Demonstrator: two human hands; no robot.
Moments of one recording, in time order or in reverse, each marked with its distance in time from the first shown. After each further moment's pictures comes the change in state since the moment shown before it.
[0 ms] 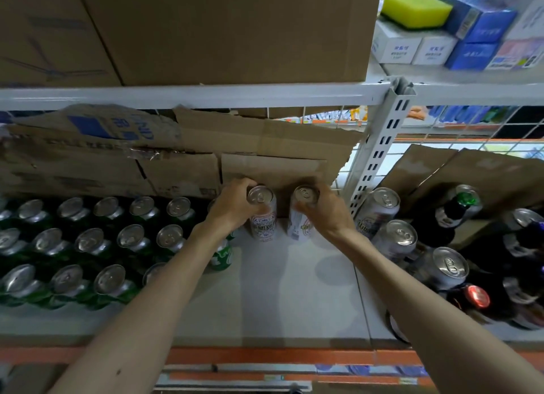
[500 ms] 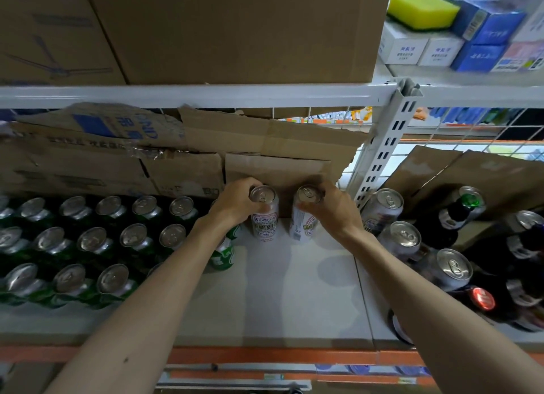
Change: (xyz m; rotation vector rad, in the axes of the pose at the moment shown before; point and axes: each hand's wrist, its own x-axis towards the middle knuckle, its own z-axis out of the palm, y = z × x) left_hand 0.009 -0.006 -0.007 -0.001 -0.084 0.000; right_hand 0.006 0.005 -0.006 -0.080 0.028 -0.042
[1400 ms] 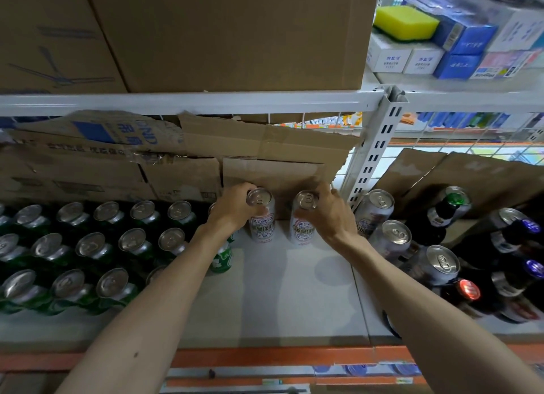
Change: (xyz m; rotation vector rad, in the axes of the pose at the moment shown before) left_hand -0.005 -0.004 0.006 0.005 0.055 0.044; right_hand -0.018 -0.014 -0.006 -0.085 0.023 0.042
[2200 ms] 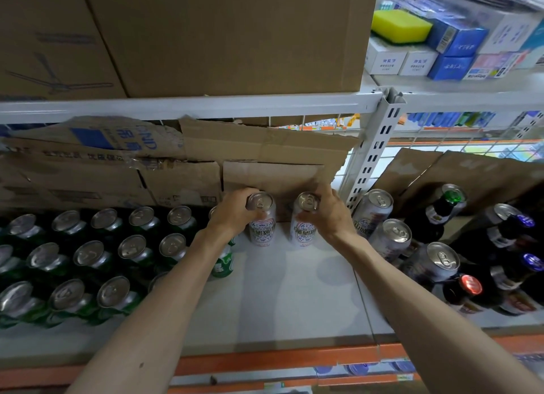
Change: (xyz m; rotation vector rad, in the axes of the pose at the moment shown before) left_hand 0.002 -0.008 -0.001 -0.016 -0.020 0.059; right_hand -0.003 -0.003 0.002 0.123 -0.005 0.046
